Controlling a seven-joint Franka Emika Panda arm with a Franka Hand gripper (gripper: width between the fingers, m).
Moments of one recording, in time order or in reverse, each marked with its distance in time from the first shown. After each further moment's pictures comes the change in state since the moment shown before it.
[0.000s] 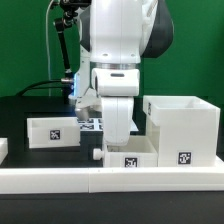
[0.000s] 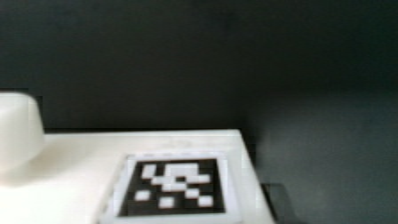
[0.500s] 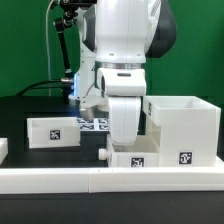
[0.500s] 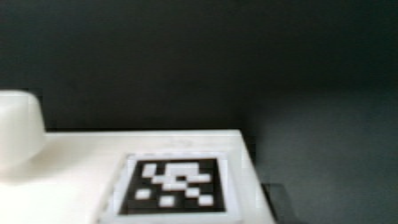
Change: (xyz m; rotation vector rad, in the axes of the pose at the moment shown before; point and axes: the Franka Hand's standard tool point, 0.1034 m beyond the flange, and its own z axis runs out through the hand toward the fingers) arm 0.006 0.001 -0.001 0.001 -0.005 -0.022
